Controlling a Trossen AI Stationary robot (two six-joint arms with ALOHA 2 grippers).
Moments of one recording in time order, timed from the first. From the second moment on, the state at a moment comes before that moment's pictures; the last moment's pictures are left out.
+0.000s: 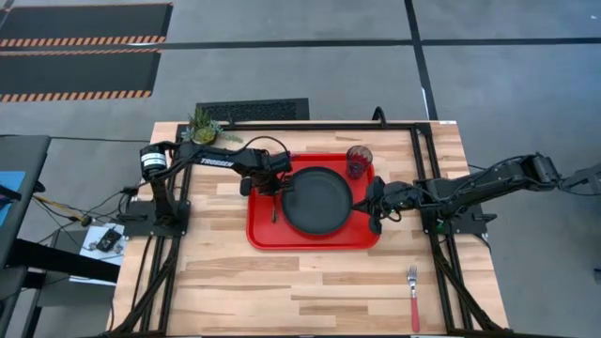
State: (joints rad) left arm 0.31 1.85 1.12 -0.62 0.10 -1.27; right arm 0.08 0.97 0.39 0.00 0.13 0.33
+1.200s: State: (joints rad) left arm 0.31 1.85 1.12 -0.61 0.09 -1.29; right arm 0.08 0.97 0.39 -0.02 0.13 0.33
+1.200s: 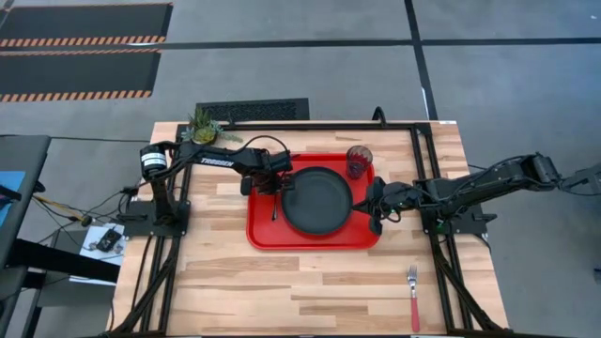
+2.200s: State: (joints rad) left arm 0.29 1.65 1.12 -0.63 -0.13 -1.06; right arm 0.08 0.97 0.39 -0.12 0.13 0.36
